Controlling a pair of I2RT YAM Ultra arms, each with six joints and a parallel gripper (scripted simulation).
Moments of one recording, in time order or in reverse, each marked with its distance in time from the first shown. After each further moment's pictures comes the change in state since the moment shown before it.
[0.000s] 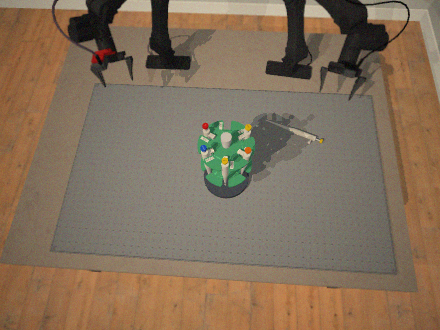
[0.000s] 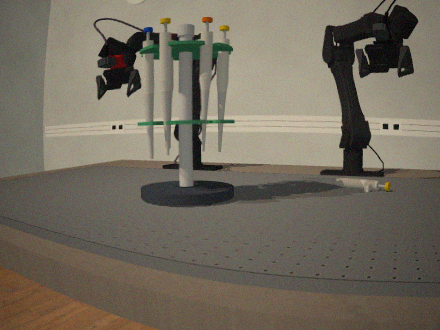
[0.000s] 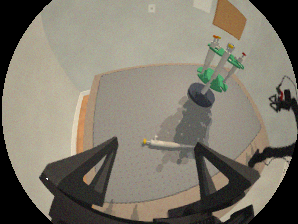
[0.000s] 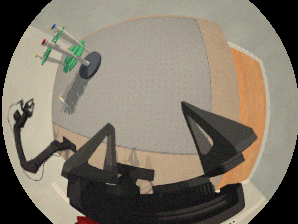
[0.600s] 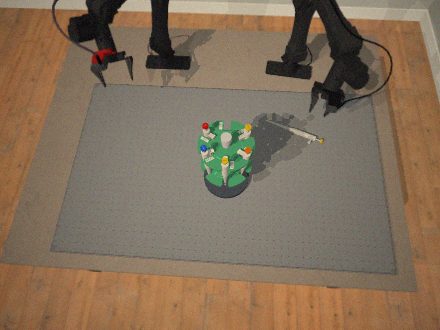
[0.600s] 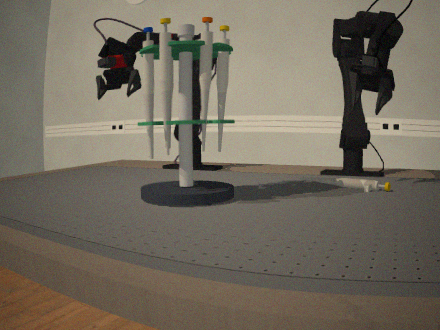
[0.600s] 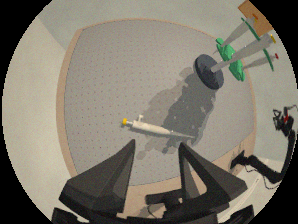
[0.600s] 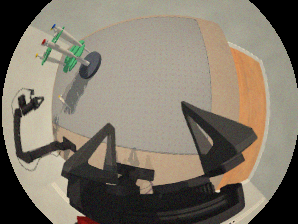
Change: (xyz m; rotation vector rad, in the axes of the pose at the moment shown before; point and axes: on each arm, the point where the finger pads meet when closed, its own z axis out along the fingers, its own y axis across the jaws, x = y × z) left arm 0.044 -0.030 0.074 0.065 0.416 -0.197; right arm 0.000 0.000 0.000 0.000 0.000 0.000
